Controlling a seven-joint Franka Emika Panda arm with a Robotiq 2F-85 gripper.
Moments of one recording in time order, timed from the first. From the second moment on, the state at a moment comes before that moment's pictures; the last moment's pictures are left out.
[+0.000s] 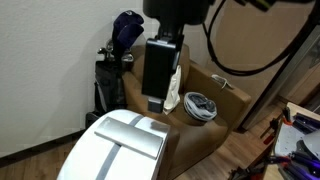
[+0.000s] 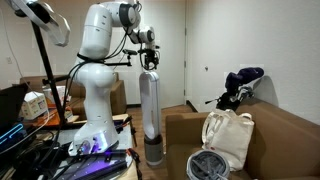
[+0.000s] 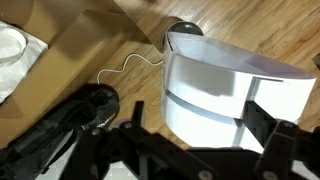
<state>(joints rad) 0.65 0.34 0.33 -1.63 -0.14 1.95 0.44</state>
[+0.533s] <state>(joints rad) 0.72 0.42 0.33 -1.48 -0.14 1.95 0.39</state>
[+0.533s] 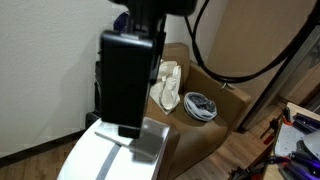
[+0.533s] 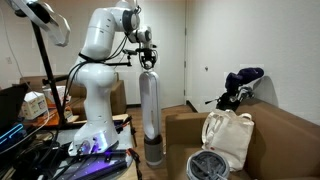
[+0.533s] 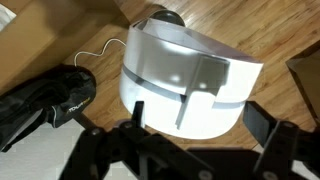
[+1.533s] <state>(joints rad) 0.85 0.52 0.21 -1.43 -0.13 2.00 0.66</state>
